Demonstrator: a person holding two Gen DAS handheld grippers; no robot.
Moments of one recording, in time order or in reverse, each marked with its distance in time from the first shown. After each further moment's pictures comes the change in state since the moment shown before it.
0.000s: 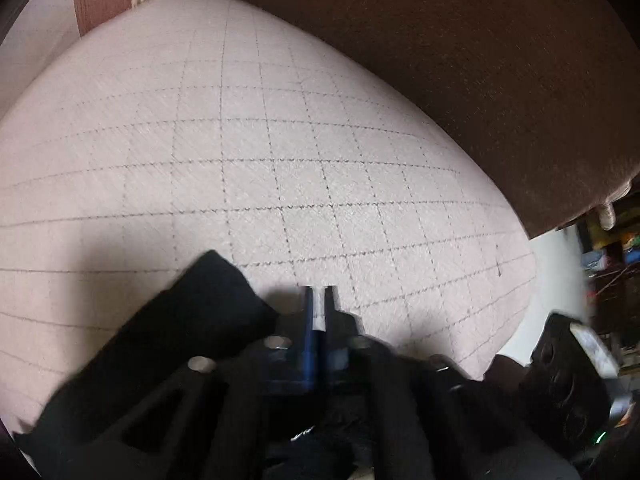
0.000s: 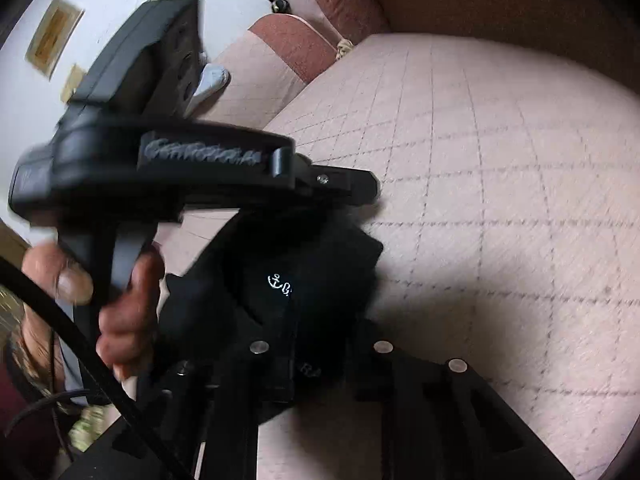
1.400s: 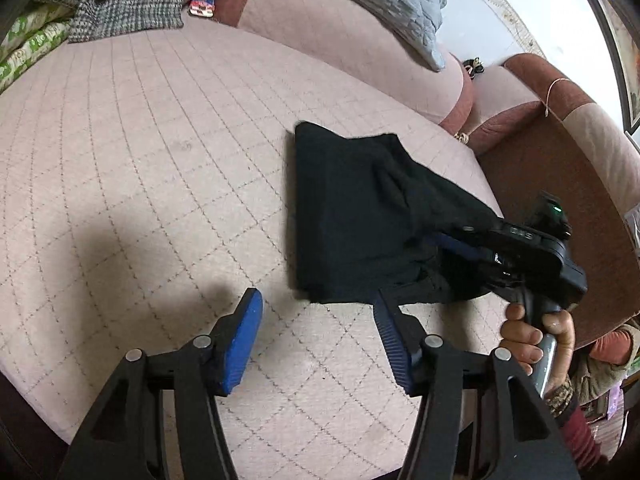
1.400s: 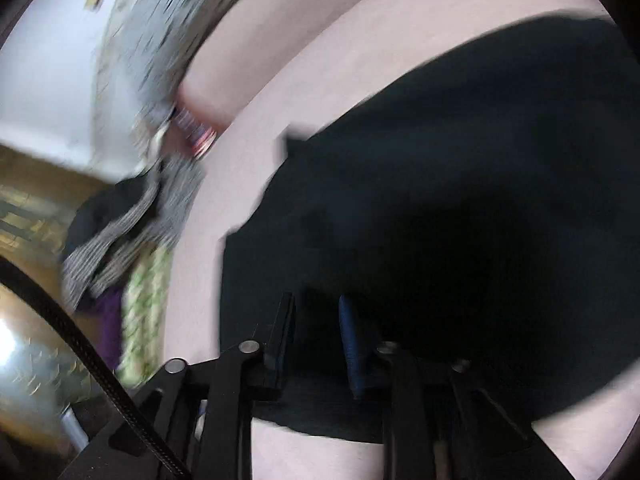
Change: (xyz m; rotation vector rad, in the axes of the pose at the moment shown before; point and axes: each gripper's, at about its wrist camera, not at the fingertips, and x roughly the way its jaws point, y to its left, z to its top) left arm -0.179 0.068 -0.431 -0.901 -0.567 0.239; right arm 0.091 0.137 -0.050 -0.092 0.364 0.109
